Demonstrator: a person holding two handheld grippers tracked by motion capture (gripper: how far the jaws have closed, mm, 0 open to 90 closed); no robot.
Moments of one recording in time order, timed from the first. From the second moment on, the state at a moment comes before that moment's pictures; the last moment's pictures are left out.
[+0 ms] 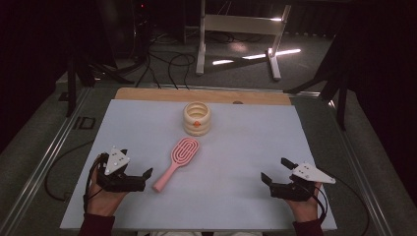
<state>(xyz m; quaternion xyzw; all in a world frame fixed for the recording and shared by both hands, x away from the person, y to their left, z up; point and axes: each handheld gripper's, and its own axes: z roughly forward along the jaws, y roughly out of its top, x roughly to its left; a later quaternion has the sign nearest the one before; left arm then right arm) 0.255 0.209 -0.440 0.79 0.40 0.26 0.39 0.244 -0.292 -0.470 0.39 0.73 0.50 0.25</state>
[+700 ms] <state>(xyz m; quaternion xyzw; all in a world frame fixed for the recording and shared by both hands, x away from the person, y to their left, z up) 0.275 0.192 -0.450 0.81 0.41 0.23 0.36 0.244 -0.291 -0.471 0.39 0.74 0.50 0.24</state>
